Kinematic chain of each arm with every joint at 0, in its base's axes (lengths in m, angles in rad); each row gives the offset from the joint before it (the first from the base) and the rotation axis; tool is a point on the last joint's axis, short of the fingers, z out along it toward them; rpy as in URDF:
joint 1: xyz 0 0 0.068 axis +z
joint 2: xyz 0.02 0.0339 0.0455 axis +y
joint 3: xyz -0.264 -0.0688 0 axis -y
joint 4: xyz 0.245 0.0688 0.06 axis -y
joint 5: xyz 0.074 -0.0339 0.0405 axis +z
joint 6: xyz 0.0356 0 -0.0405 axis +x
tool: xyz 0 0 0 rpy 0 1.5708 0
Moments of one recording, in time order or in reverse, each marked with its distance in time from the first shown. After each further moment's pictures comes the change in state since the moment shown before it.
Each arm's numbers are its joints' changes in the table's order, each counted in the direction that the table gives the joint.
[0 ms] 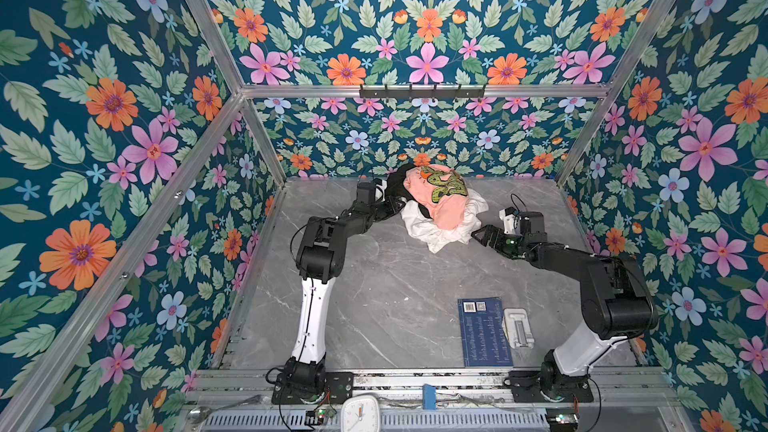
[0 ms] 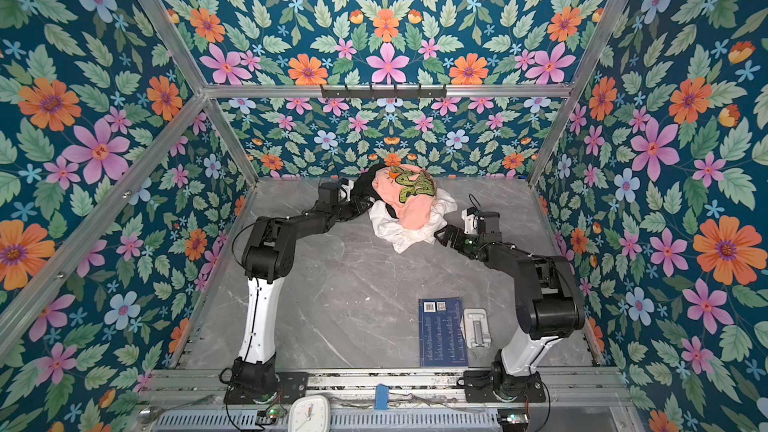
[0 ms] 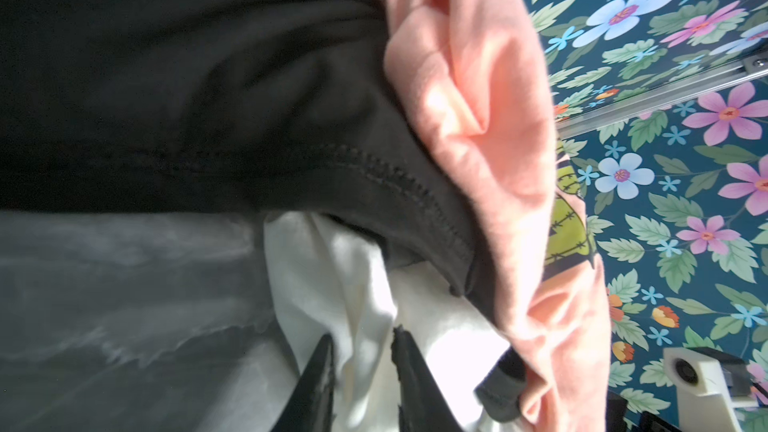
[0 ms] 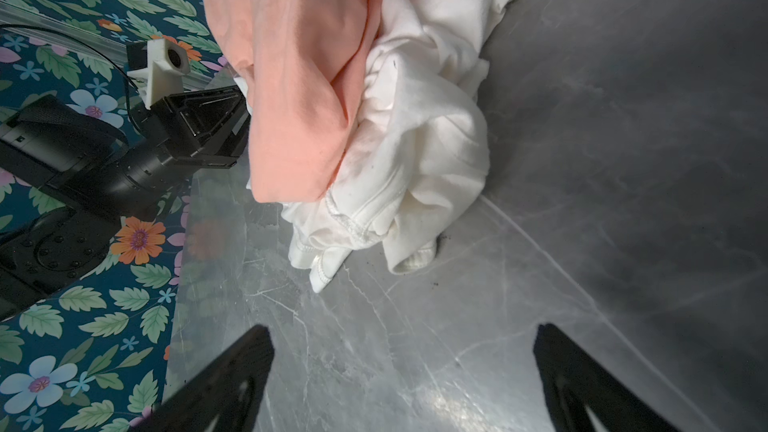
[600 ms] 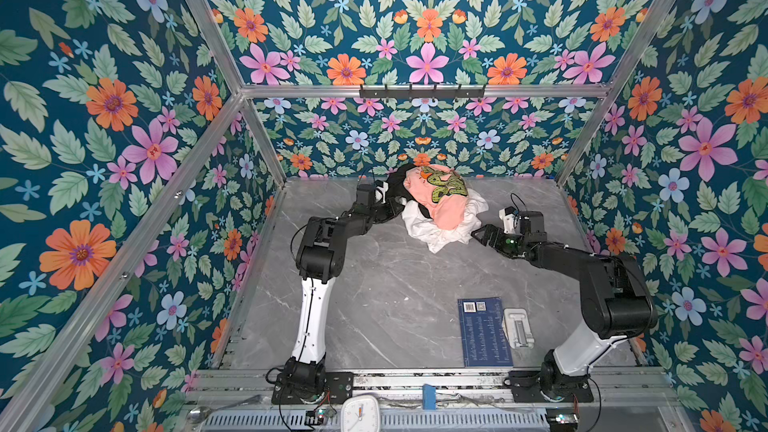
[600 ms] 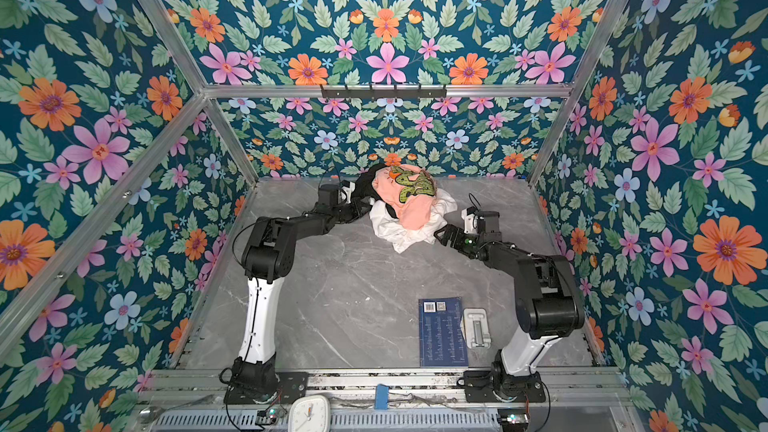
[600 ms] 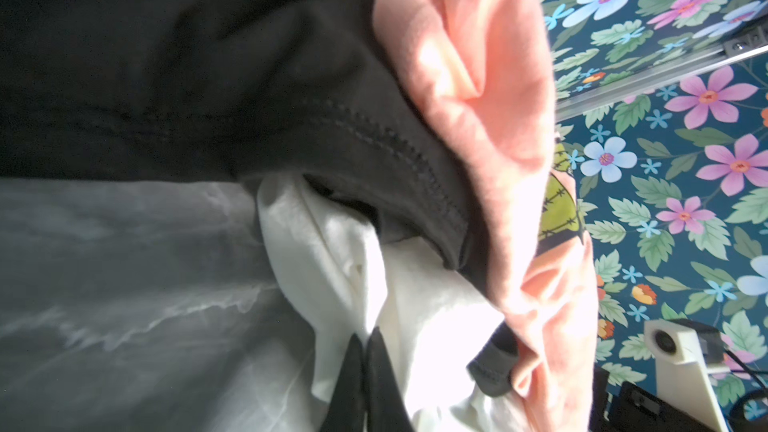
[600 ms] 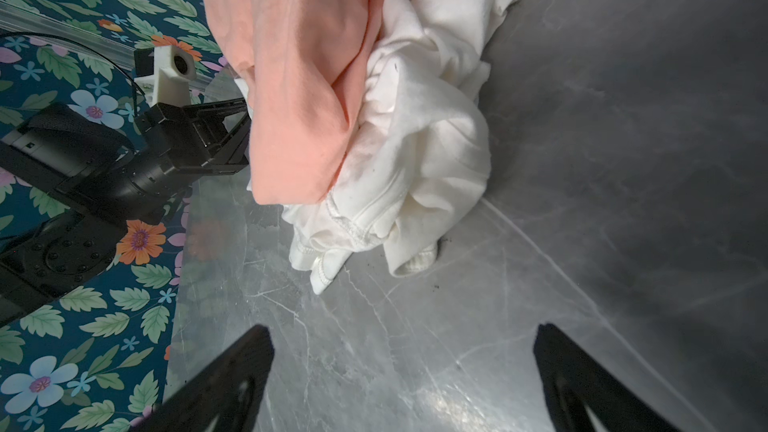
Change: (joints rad) left arm 0.000 -0.004 -0.025 0.013 -0.059 0.002; right arm 0.000 0.002 0.005 -0.002 0.002 0.000
